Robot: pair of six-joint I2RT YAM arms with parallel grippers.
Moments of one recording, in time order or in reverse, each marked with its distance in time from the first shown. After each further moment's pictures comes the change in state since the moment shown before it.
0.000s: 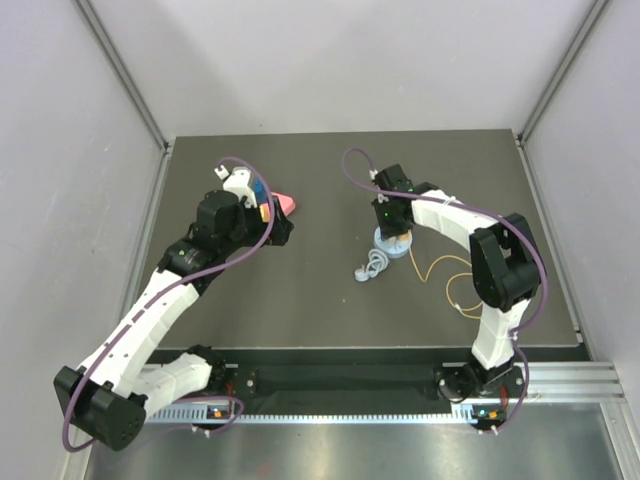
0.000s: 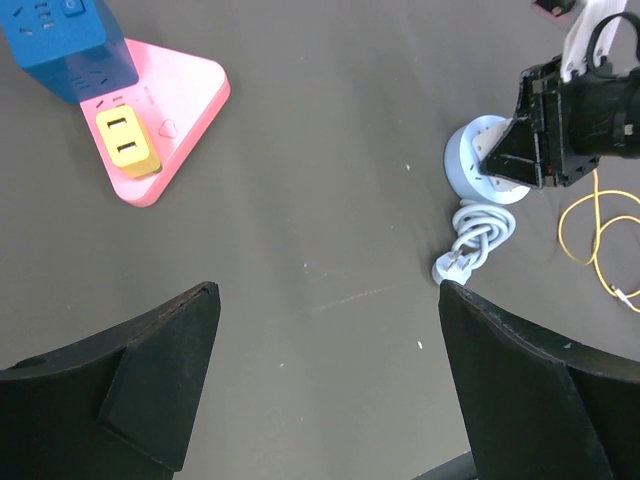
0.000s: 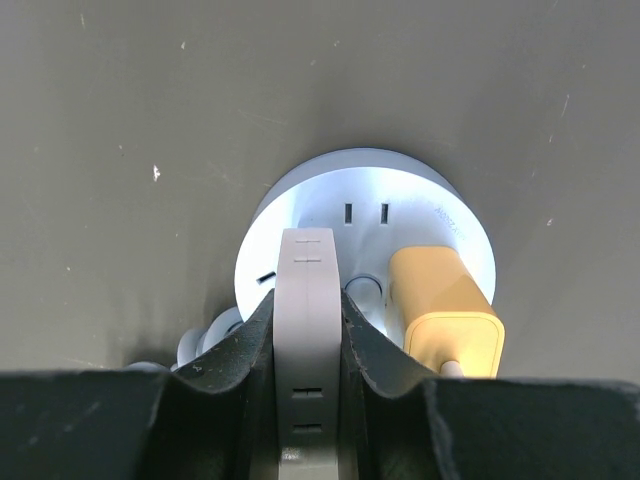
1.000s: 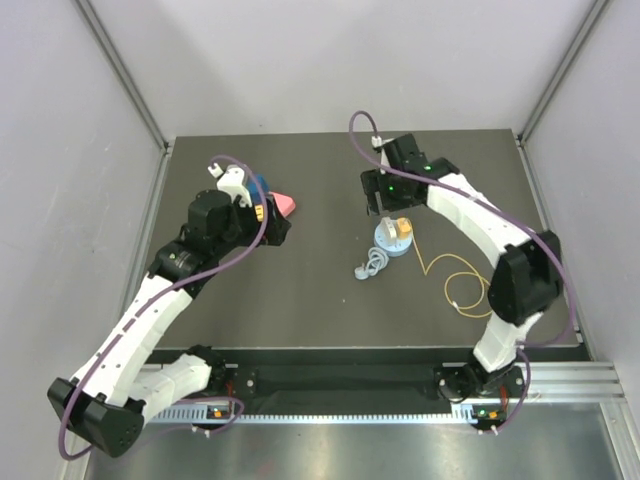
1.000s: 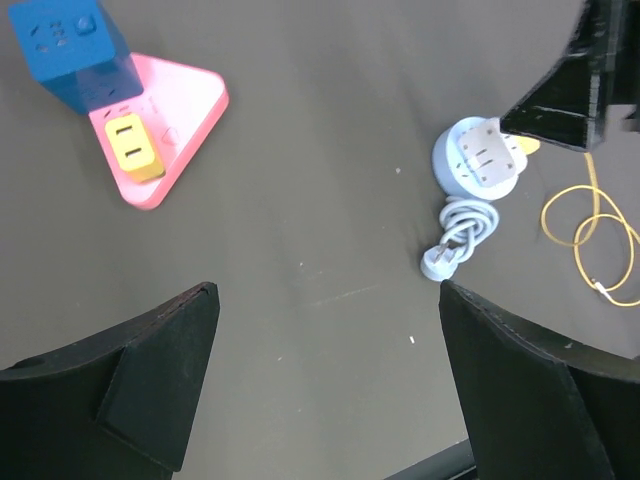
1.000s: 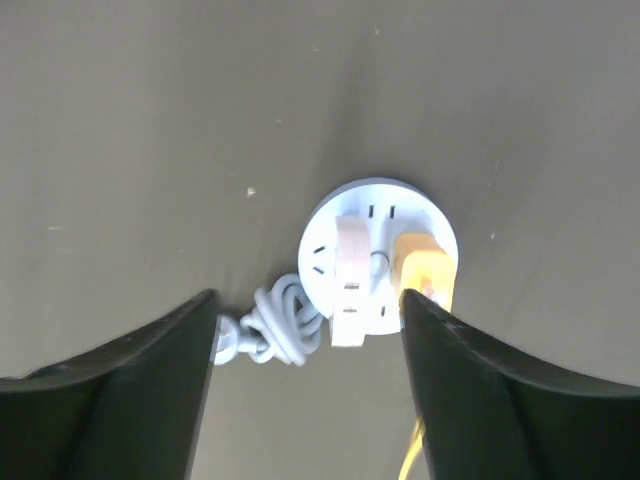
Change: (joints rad) left arm 0.000 -0.040 0.043 -0.056 0.001 0.006; right arm 0.006 -0.087 0.243 -0.189 -0.029 -0.028
